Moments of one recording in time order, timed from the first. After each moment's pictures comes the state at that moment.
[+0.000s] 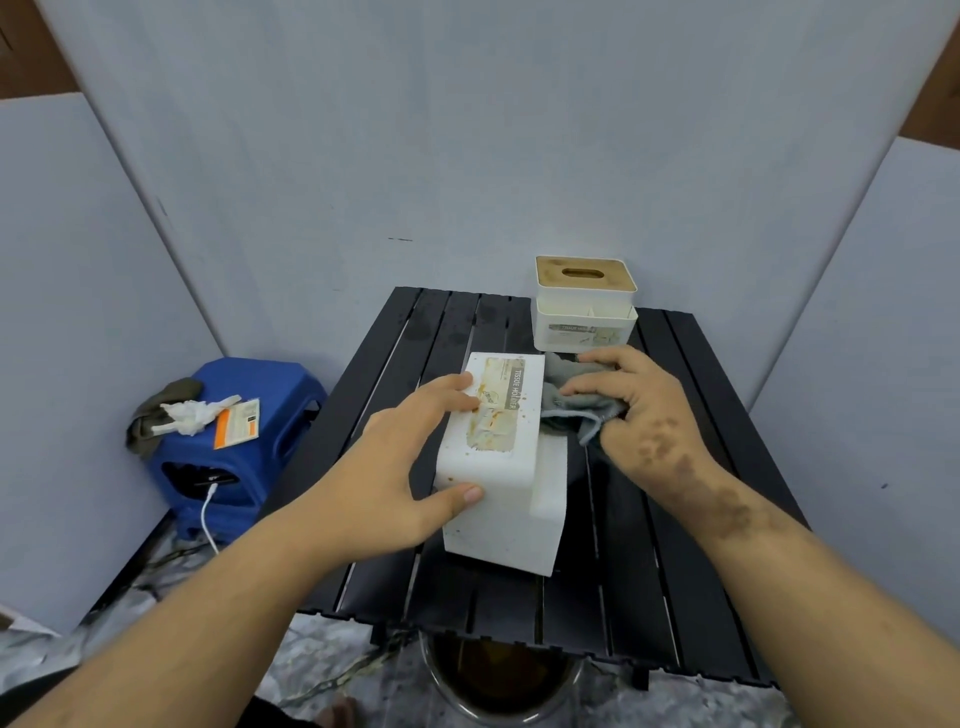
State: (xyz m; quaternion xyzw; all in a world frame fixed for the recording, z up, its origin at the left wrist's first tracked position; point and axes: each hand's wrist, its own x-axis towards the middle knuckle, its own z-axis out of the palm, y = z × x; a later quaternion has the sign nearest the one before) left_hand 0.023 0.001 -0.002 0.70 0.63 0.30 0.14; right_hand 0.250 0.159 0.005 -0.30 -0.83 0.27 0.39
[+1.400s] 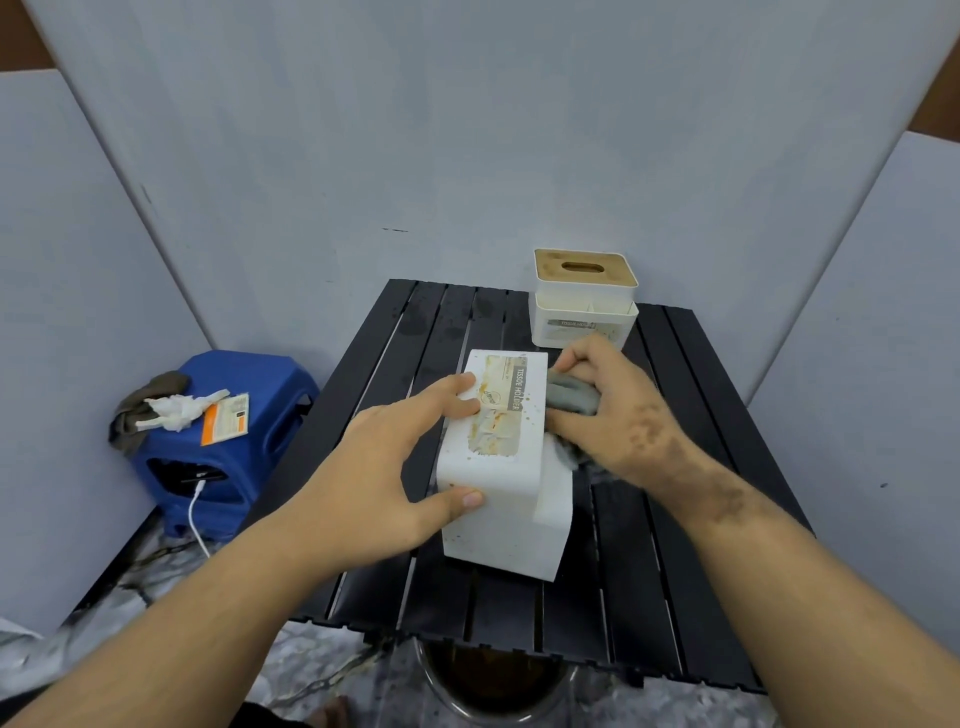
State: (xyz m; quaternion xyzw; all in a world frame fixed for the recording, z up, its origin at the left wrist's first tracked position) left_hand 0.023 0.004 -0.001 0.68 0.64 0.33 0.15; right_hand 0.233 0.157 0.010 -0.34 -0.80 0.40 0.30
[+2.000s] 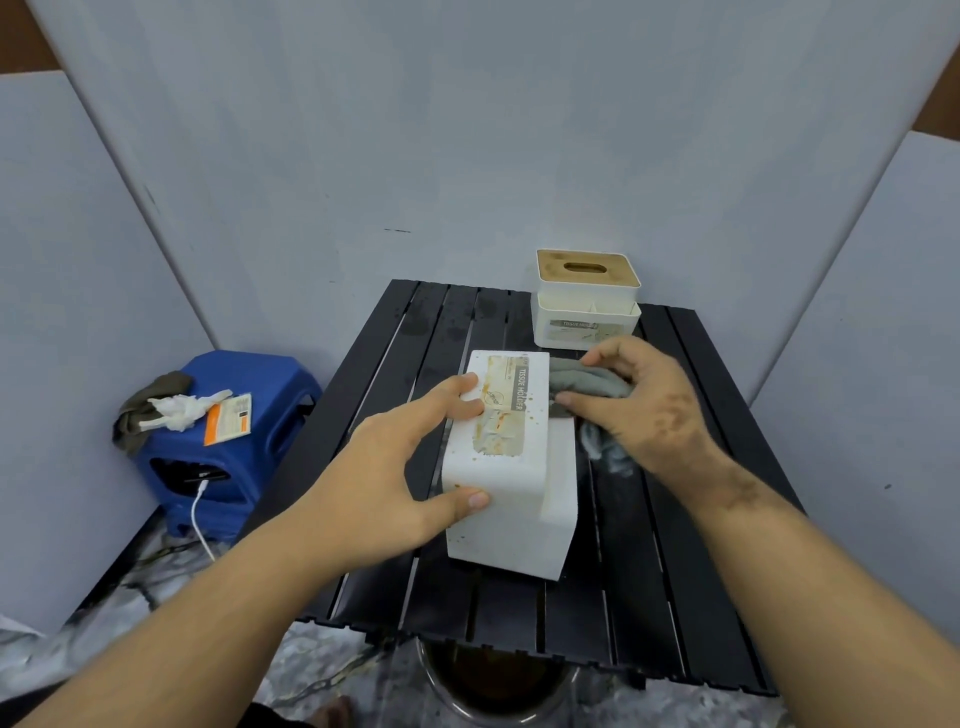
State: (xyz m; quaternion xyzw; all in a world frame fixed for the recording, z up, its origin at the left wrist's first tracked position) left_hand 0.023 0.003 -0.002 0.67 0.63 0.36 0.17; right_hand 0.238 0.161 0.010 -0.37 -0.70 0.49 0.37
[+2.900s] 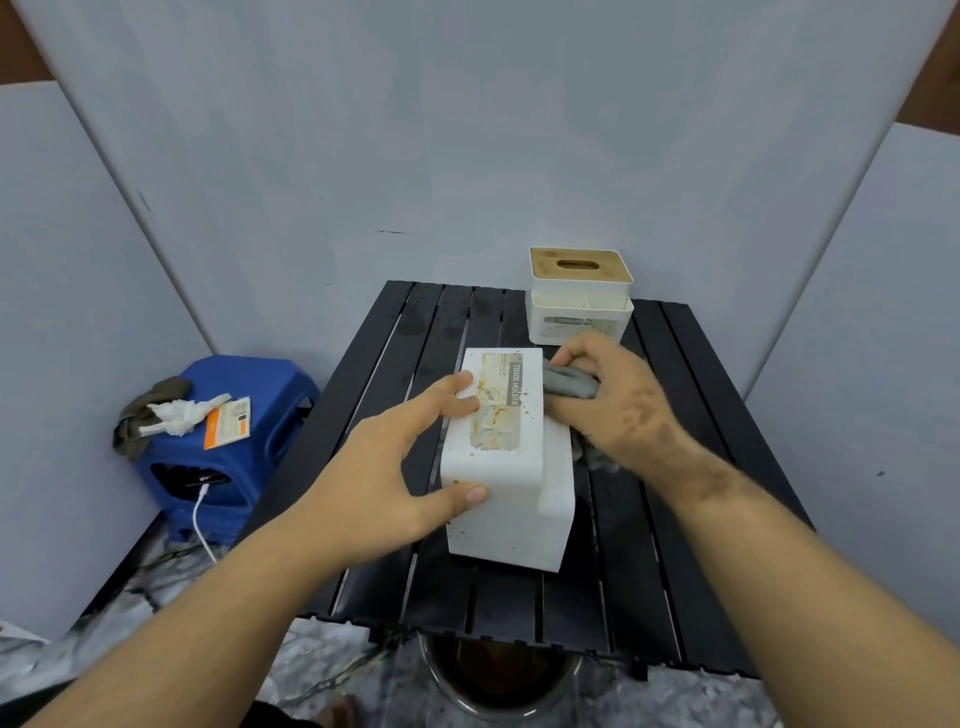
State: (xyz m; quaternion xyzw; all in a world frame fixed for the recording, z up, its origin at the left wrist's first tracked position) left_hand 0.028 0.003 -0.003 0.66 0.62 0.37 0.18; right_hand 0.228 0.158 0.009 -0.38 -0.75 0.42 0.34
